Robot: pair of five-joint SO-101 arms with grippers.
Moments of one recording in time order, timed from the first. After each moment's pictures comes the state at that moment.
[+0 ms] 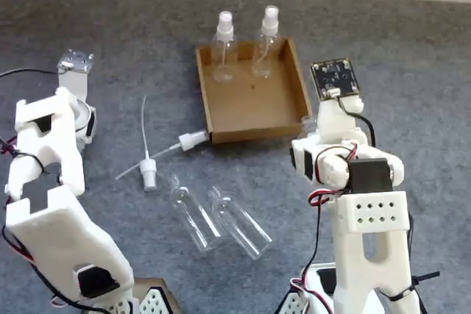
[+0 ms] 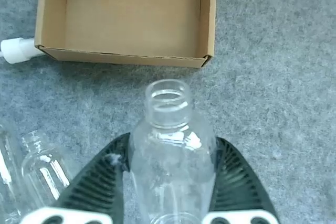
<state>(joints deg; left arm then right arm) -28.9 24.8 7.7 51.2 -24.7 -8.3 -45.6 33.6 74.3 9.4</state>
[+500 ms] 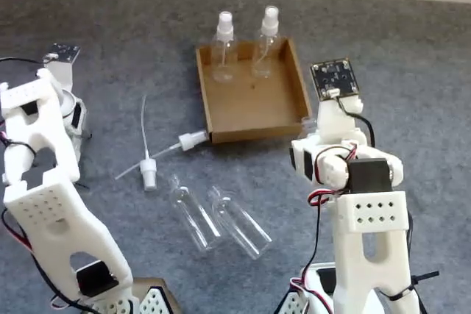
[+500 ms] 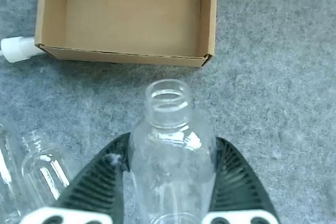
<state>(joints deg) -32.4 33.5 -14.1 71.3 -24.6 -8.3 -45.6 33.6 74.3 9.4</state>
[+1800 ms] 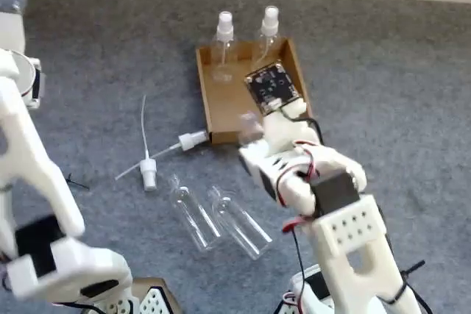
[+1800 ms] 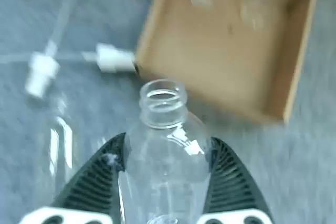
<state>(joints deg) -32.5 -0.9 -22.1 89.8 -21.7 -27.5 -47.8 33.6 66.6 9.4</state>
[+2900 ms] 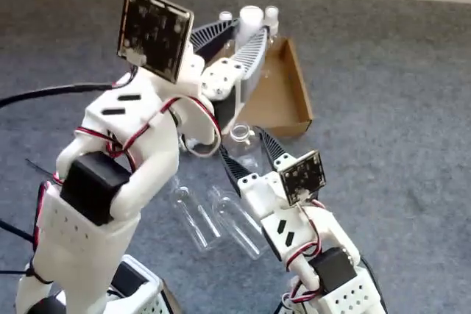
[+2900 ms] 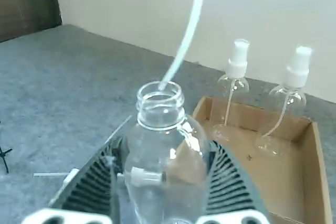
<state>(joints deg) 28.7 -37.9 -0.5 52.7 8.8 -32.8 -94.8 82.9 26.7 3.2</state>
